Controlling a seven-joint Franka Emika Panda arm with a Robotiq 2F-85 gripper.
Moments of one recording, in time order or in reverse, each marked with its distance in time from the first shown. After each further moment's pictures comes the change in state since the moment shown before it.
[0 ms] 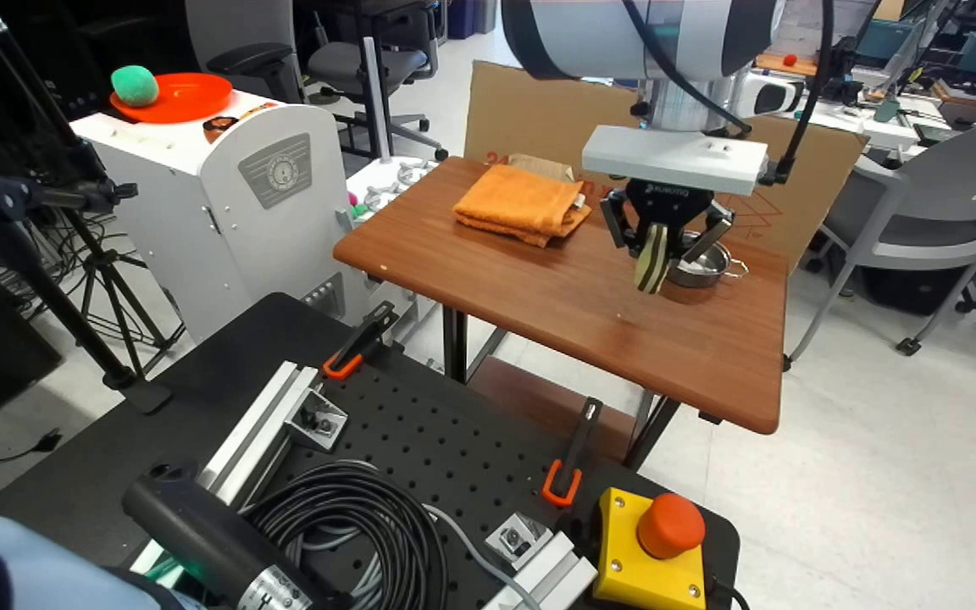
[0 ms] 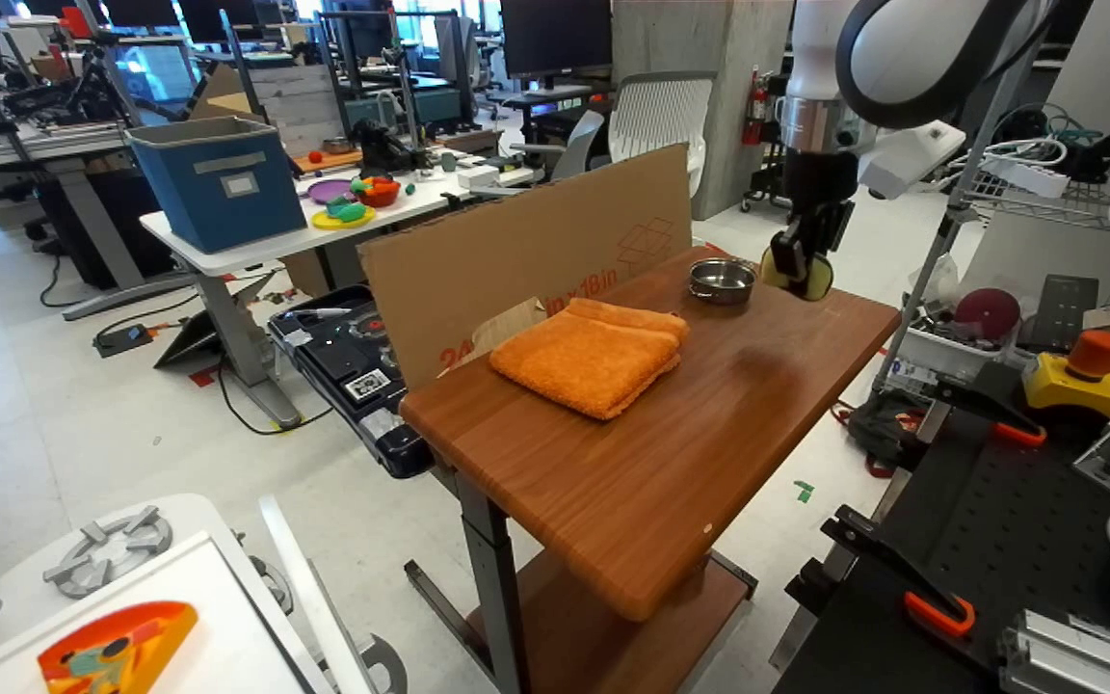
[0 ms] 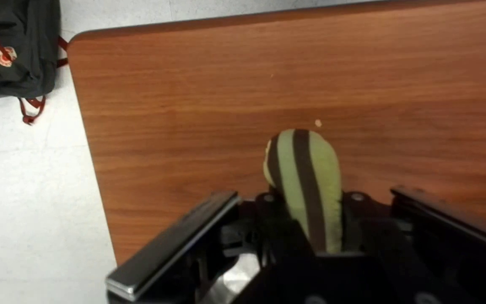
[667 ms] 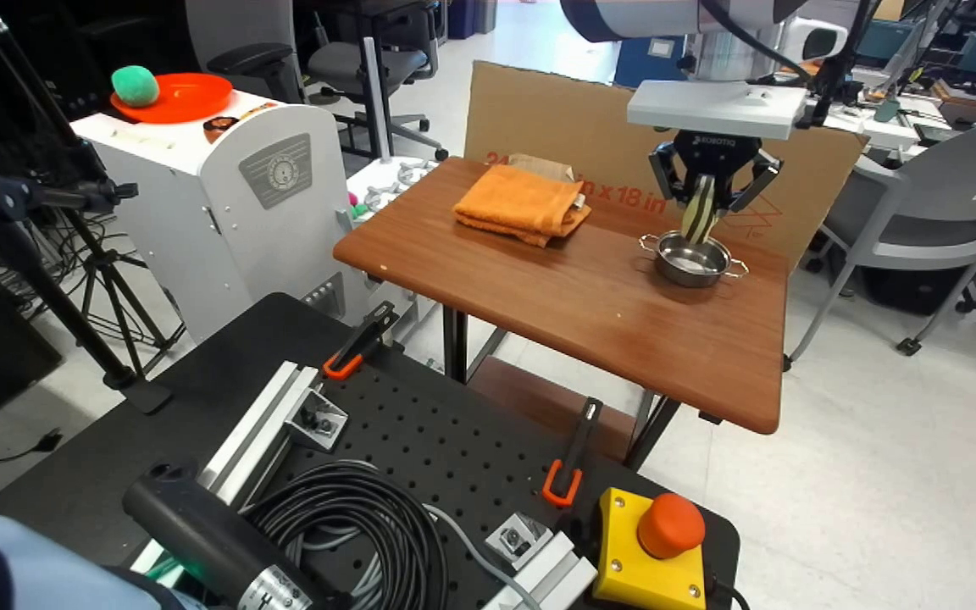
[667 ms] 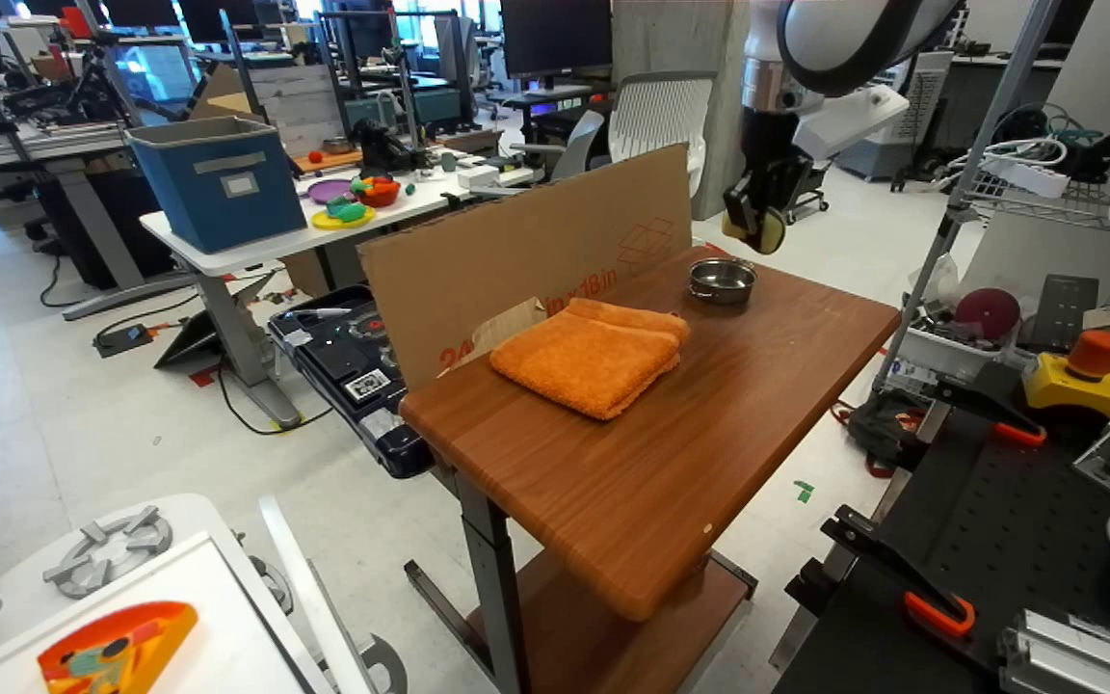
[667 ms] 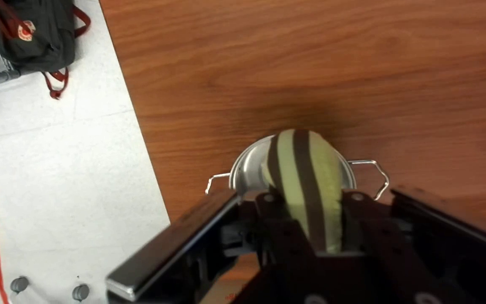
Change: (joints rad) arm 0.015 0.104 -0.027 0.235 -0.001 -0.046 0.092
